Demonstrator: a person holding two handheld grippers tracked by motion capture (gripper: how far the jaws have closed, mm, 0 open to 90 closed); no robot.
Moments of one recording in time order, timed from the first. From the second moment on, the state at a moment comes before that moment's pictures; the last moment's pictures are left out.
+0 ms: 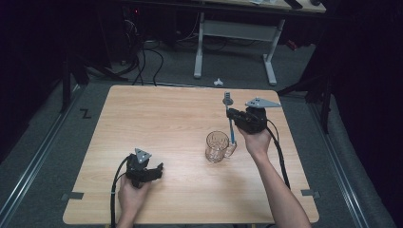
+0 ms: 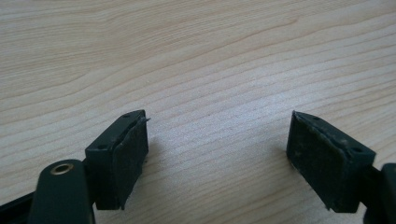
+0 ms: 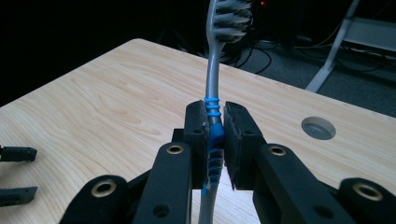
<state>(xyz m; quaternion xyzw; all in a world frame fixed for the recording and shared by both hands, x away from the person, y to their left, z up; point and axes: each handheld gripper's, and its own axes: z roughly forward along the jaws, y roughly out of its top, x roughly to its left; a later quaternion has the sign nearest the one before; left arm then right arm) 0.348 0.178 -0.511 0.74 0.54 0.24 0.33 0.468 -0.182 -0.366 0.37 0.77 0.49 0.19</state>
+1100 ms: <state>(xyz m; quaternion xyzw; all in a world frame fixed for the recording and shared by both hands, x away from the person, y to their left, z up) 0.348 0.178 -0.511 0.74 0.54 0.24 0.33 0.458 -0.196 -0.371 0.37 0.77 0.49 0.19</state>
